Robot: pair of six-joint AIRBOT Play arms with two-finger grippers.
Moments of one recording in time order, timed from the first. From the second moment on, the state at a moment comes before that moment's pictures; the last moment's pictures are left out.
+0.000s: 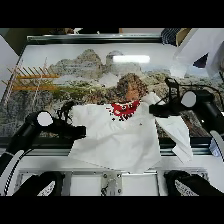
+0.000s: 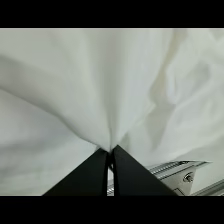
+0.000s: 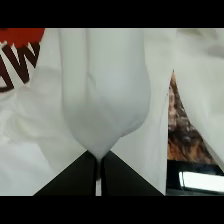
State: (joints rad) left arm -0.22 -0.99 0.72 1.10 -1.24 -1.63; right arm 0.16 -1.14 1.04 -1.36 1.18 1.77
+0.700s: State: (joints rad) left arm -0.10 -1.19 0.85 1.11 -1.25 -1.59; right arm 0.16 -1.50 1.48 -1.37 0.95 1.58
